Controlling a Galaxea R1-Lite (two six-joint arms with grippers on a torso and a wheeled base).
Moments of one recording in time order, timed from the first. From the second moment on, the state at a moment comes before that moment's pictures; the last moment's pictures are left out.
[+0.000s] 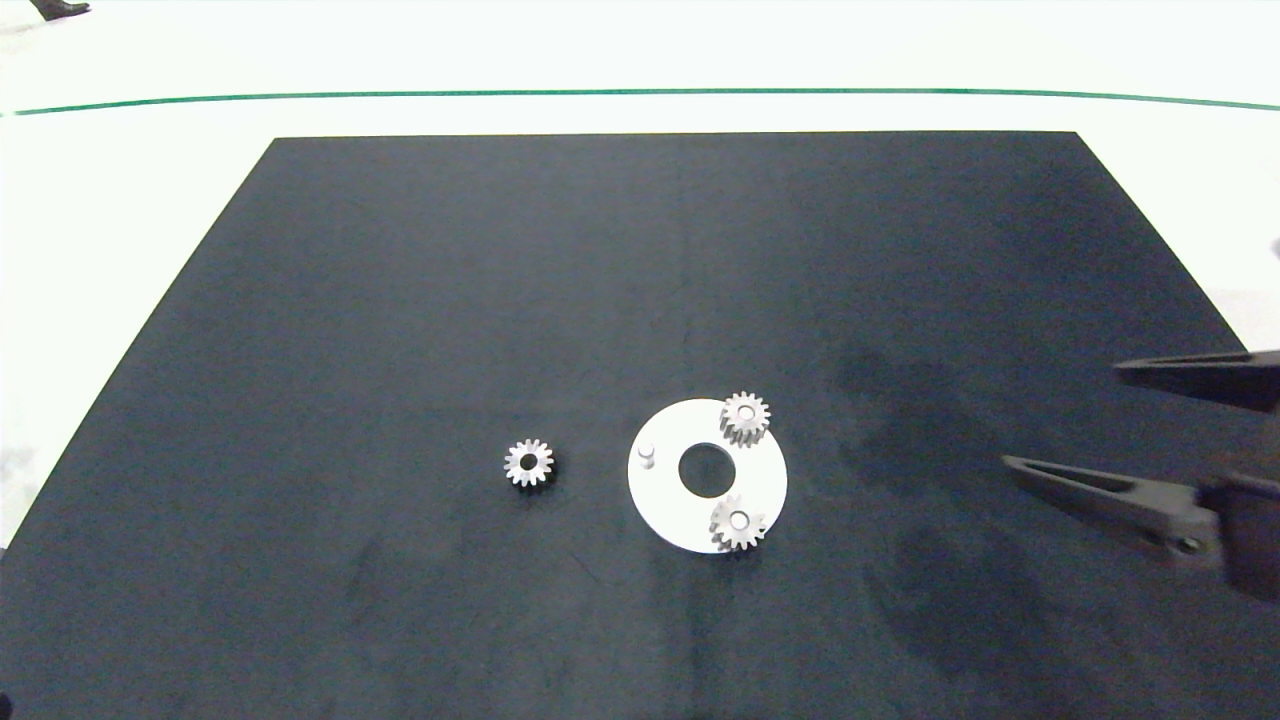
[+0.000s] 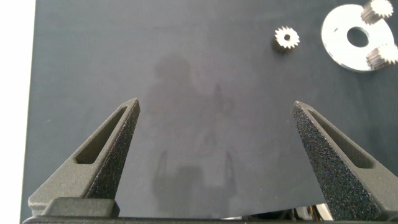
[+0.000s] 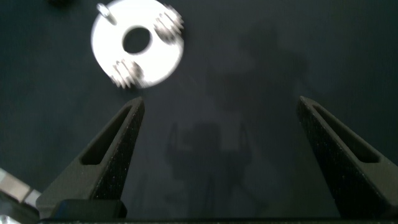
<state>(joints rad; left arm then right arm) -0.12 0.44 -0.63 0.38 -0.02 0.01 0.68 1.14 -1.00 0.28 -0.28 -0.14</state>
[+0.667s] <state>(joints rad) -0.42 0.91 -0.37 -0.24 0.01 0.23 0.28 0.36 -0.88 0.71 -0.30 -0.22</state>
